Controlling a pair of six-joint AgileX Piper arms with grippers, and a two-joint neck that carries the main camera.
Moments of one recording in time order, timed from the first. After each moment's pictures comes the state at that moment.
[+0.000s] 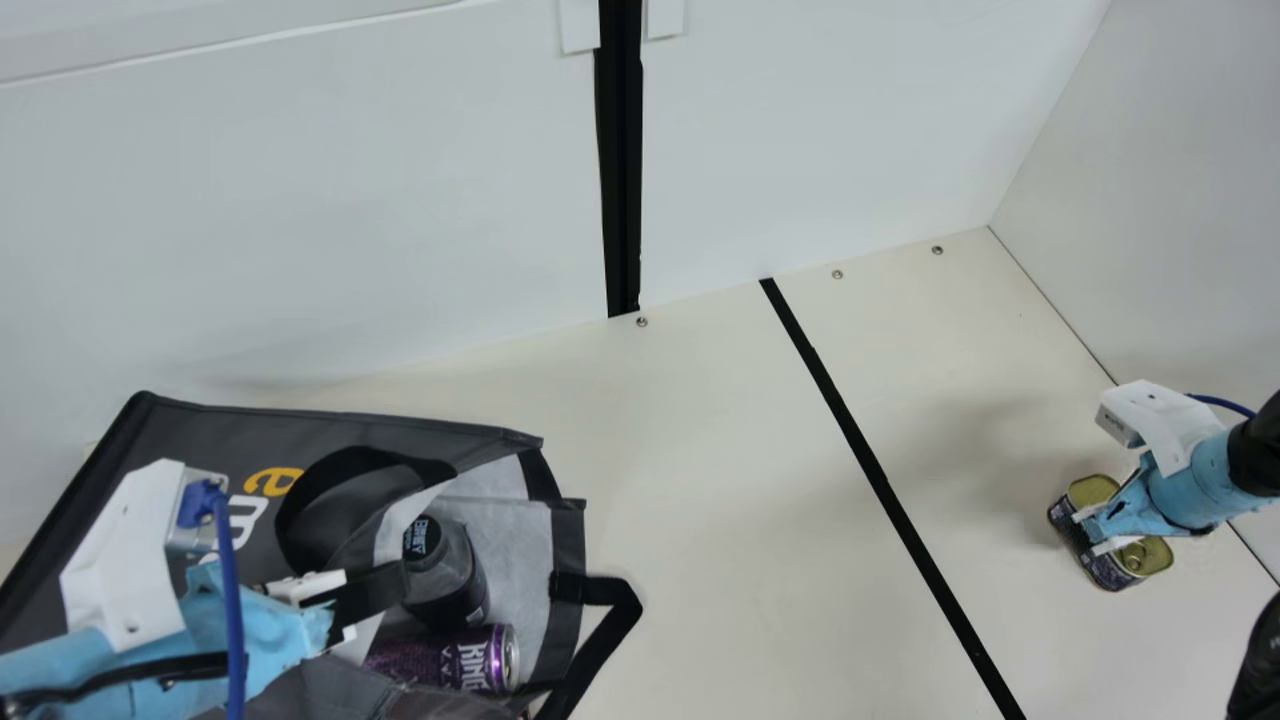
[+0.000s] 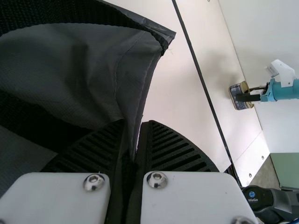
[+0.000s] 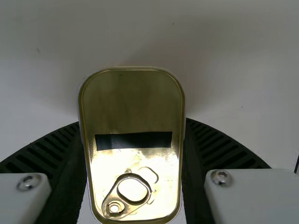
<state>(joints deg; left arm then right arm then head) -18.1 78.0 -66.7 -46.2 53.8 14.6 -54.3 106.0 -74.4 7.8 55.7 -59.6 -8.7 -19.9</state>
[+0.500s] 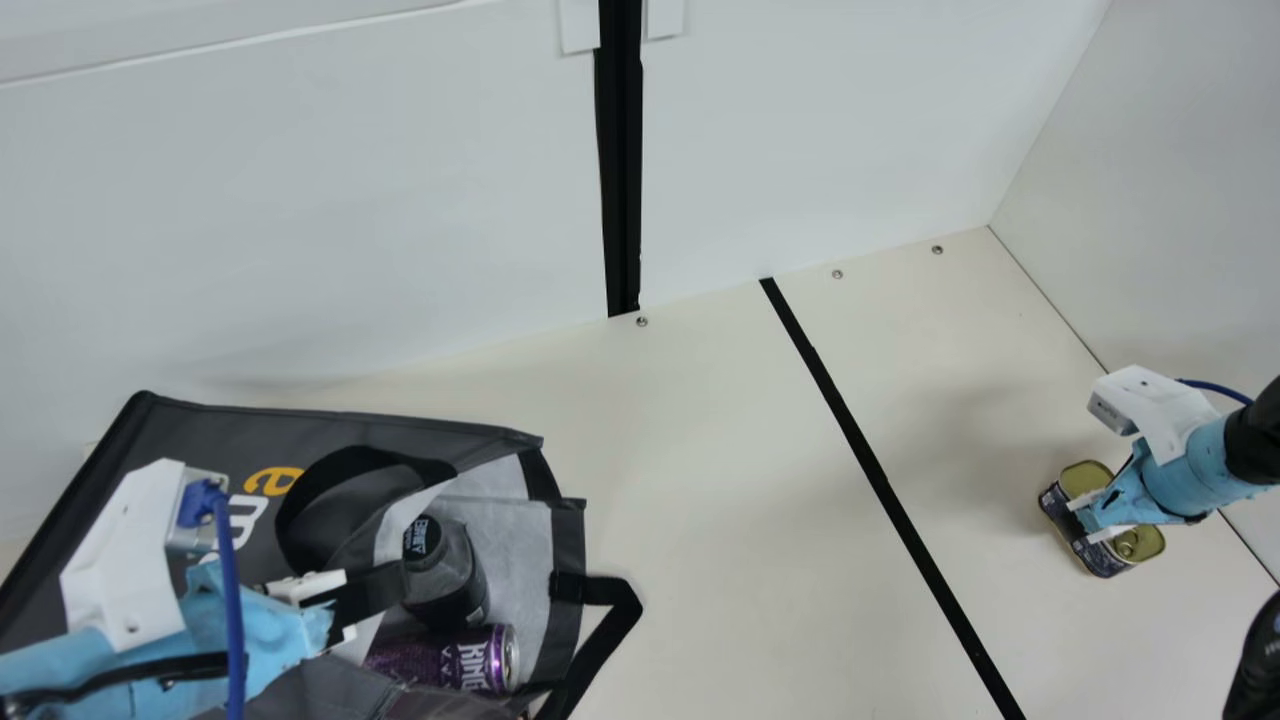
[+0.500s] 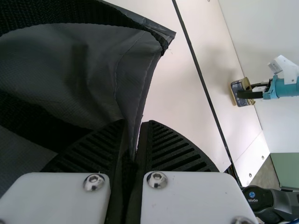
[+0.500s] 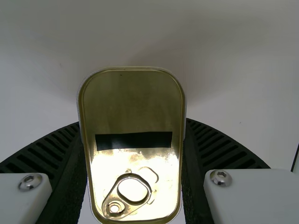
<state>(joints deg) -18.1 78.0 -66.7 -46.2 53.8 14.6 -52.8 104.0 -75.2 9.7 57.1 -61.3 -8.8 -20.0</state>
